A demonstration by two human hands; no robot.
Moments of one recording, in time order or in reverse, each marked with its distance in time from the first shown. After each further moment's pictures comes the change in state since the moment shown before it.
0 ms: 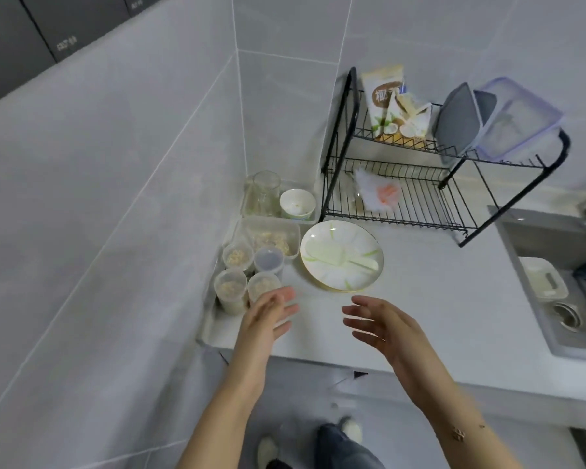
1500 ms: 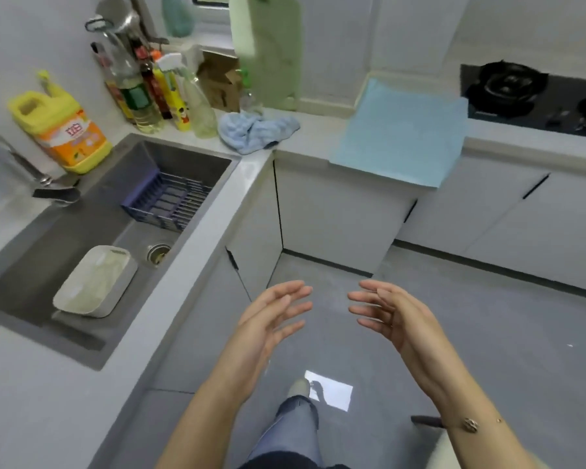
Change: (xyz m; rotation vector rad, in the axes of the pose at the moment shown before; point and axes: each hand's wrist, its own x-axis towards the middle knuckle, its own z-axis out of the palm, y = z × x) left_hand -0.276 -0.250 0.615 0.542 -1.368 -0.429; right_hand -0.362 0.159 -0.570 0.737 1.182 -0.194
